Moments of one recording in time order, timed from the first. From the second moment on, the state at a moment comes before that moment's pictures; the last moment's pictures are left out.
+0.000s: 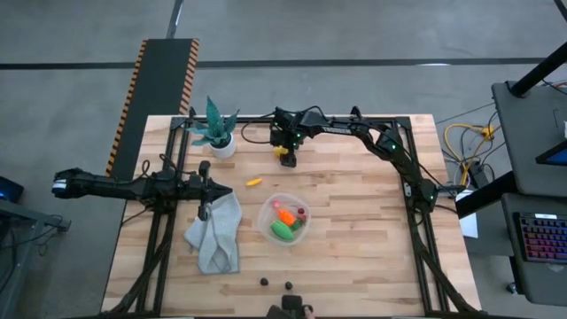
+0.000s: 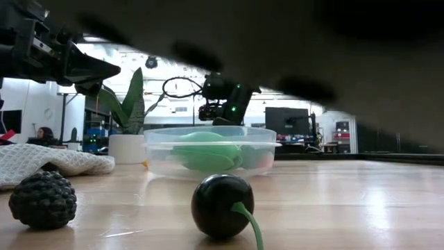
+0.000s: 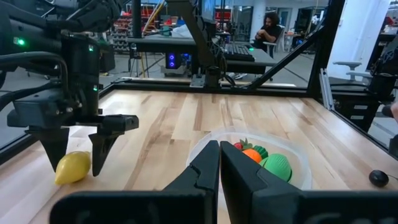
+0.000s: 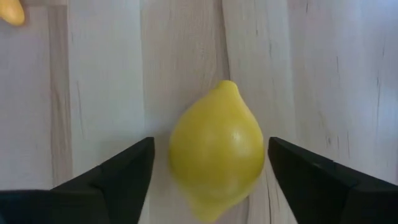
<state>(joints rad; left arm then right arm) -0.03 0.39 0.01 0.29 -0.08 -0.04 -0.46 2.35 1.89 -0.73 -0.19 -0.38</state>
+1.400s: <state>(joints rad) -0.03 0.39 0.01 0.29 -0.08 -0.04 -0.06 2.04 1.89 -0.99 -0.10 -0.20</state>
